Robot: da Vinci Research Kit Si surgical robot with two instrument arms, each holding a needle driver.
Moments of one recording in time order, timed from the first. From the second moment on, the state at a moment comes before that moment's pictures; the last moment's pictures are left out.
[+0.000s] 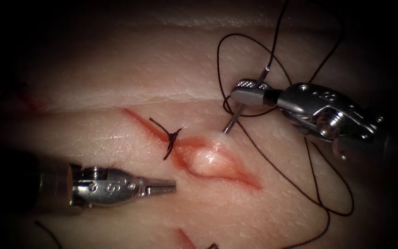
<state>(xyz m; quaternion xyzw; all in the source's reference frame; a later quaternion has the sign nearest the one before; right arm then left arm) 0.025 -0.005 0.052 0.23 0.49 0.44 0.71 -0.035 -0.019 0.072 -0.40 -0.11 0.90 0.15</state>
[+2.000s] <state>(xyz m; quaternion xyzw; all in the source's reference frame) 0.023 -0.001 0.050 0.04 0.47 0.35 0.81 -0.035 -0.019 0.072 -0.40 -0.11 0.90 0.15</state>
